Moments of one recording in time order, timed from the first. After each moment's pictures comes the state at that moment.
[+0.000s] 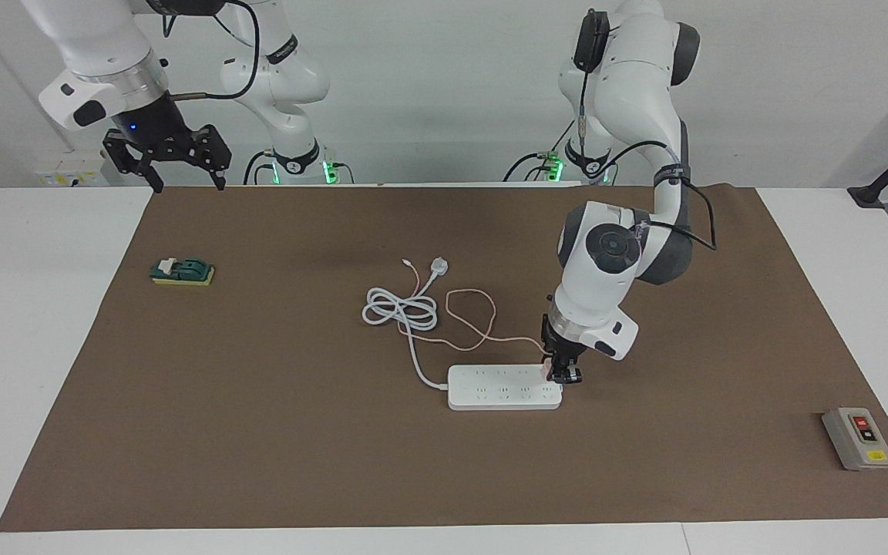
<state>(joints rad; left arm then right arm) -0.40 0.58 0.00 -1.42 -0.04 2.06 -2.00 -0.01 -0.07 0.00 -1.58 0.01 1.49 -0.03</state>
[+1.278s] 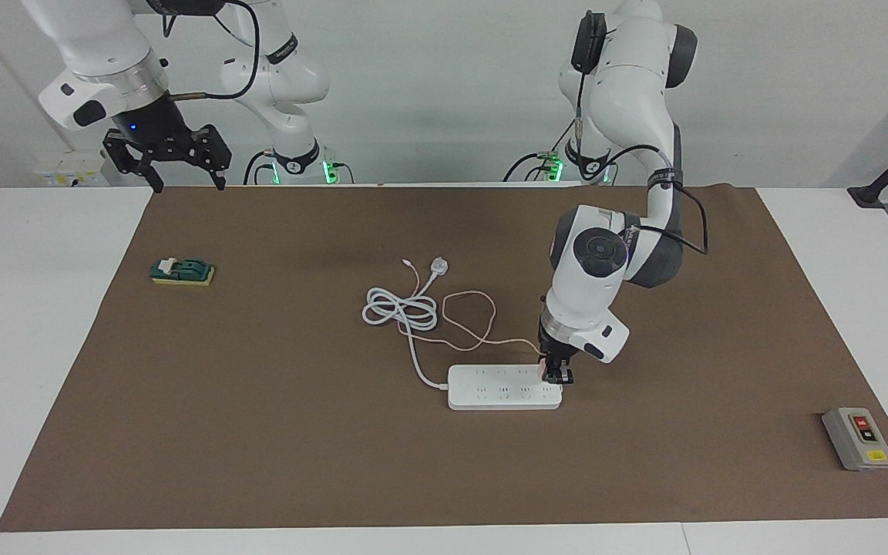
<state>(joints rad) -0.42 0.59 0.00 -1.43 -0.01 2.07 -1.96 -0.01 -0.07 0.00 -1.58 0.01 1.49 -0.03</state>
